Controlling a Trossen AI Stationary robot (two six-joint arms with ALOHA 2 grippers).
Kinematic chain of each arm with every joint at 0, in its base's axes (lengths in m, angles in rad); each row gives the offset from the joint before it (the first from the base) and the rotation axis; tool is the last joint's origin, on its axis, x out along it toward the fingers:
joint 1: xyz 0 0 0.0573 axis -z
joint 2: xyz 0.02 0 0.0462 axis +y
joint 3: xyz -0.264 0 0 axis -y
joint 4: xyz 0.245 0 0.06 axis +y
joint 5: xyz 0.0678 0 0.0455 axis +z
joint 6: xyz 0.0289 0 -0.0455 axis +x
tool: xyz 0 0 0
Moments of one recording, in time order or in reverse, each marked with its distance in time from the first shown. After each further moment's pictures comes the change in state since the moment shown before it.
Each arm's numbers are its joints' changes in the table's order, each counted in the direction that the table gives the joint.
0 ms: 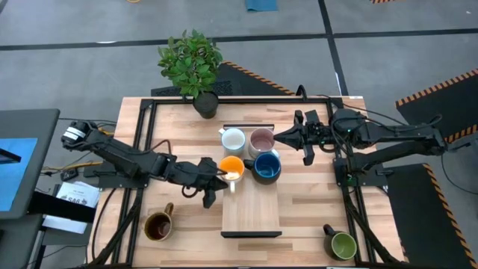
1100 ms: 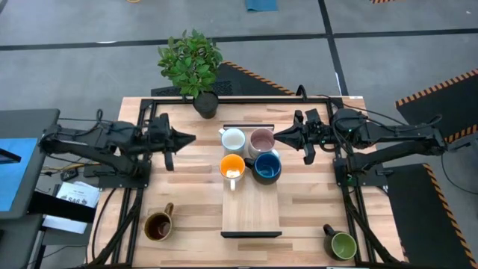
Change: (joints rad) left arm -0.152 -0.587 0.001 0.182 0.177 0.418; right arm 0.000 0.000 0.000 -0.029 0.000 0.037
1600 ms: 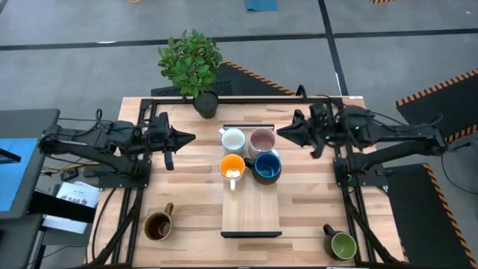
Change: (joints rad) left arm -0.008 0.000 0.000 0.000 -0.002 0.017; right arm 0.009 -0.003 0.013 -0.145 0.076 0.230
